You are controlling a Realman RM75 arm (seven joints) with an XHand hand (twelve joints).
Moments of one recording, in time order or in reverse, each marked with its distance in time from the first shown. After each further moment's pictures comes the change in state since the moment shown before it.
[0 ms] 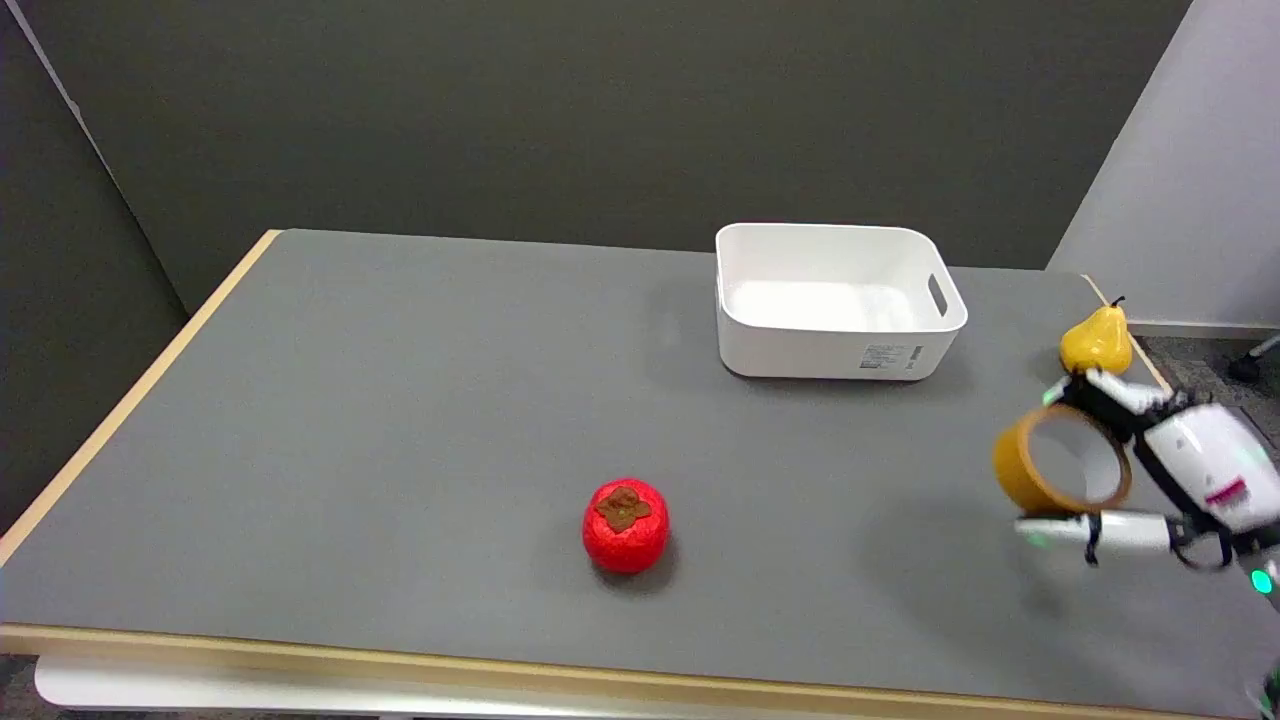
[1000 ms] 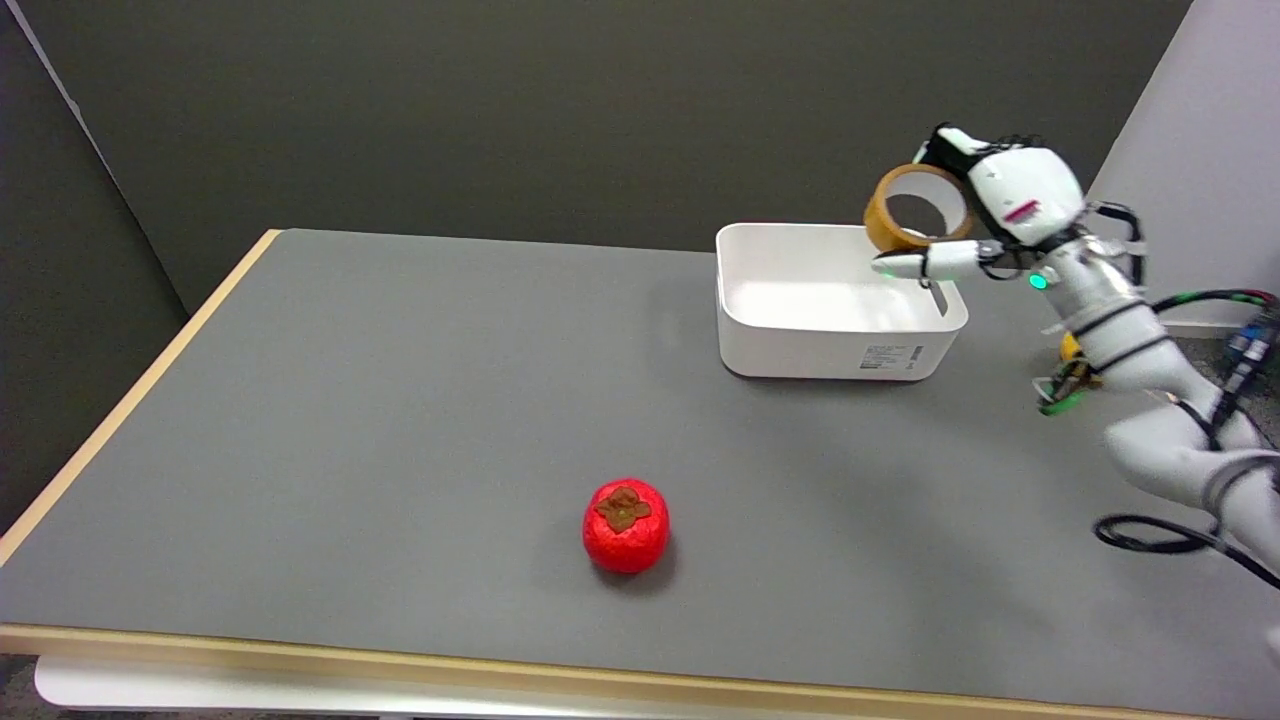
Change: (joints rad) arm 0.907 0.033 -0.279 -0.101 -0.192 -0.519 -0.108
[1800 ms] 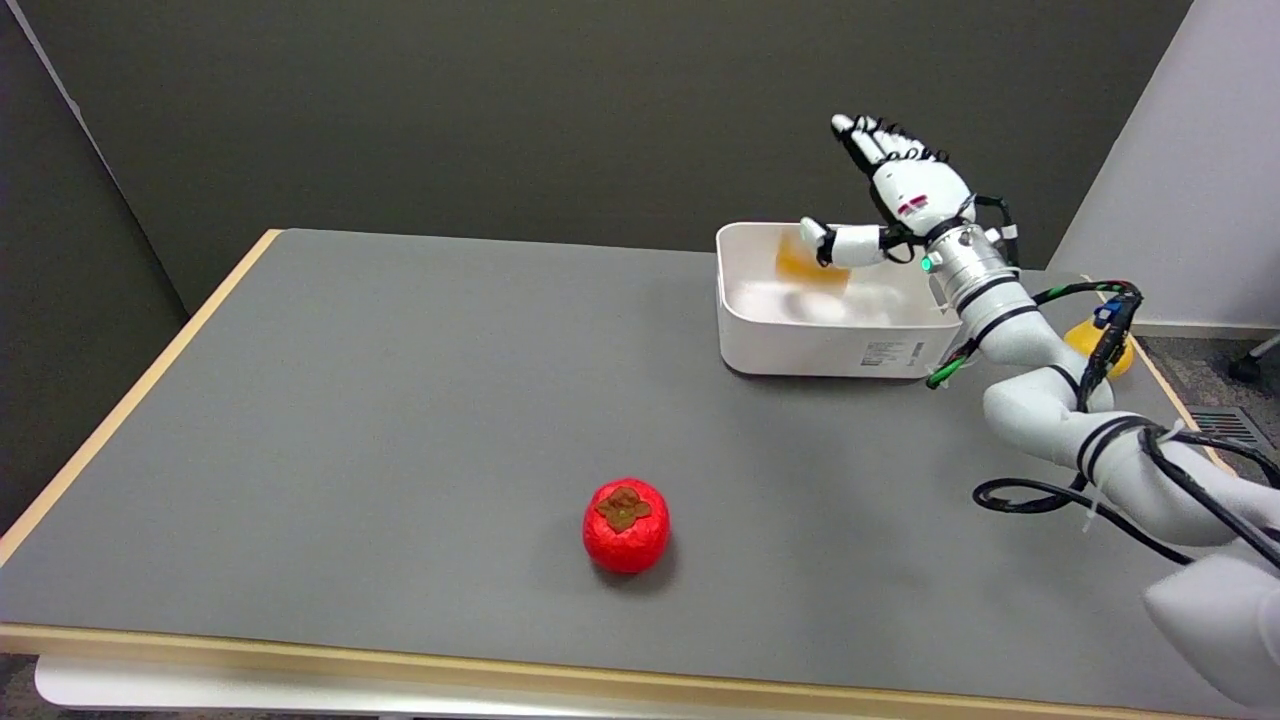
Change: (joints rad) arm 0.194 -0.157 -0.164 0.001 0.166 -0.347 -0.207
